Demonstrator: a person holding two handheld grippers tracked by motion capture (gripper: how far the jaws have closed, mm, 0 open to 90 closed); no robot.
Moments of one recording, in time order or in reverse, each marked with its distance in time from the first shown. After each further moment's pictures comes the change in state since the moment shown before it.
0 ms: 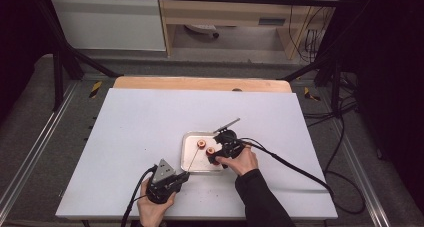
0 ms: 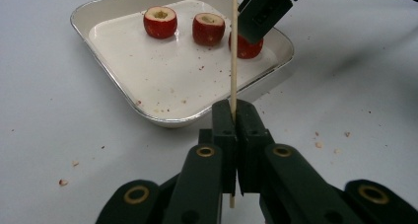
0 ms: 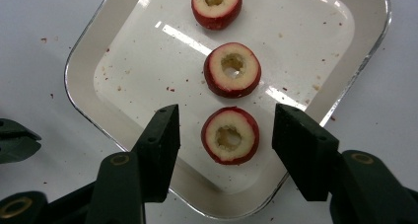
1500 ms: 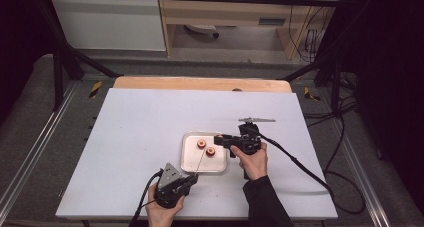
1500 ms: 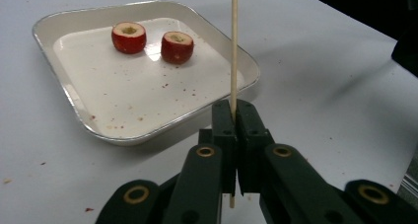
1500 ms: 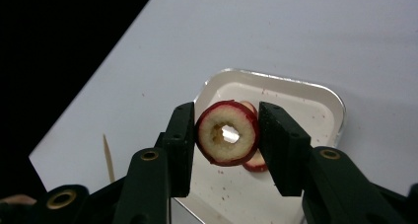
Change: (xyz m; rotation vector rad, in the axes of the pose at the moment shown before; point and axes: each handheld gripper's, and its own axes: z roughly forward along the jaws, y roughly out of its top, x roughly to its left) left arm -0.028 0.002 0.009 -0.074 -0.028 -0.076; right arm -0.024 -0.018 -0.051 -0.490 0.248 0.199
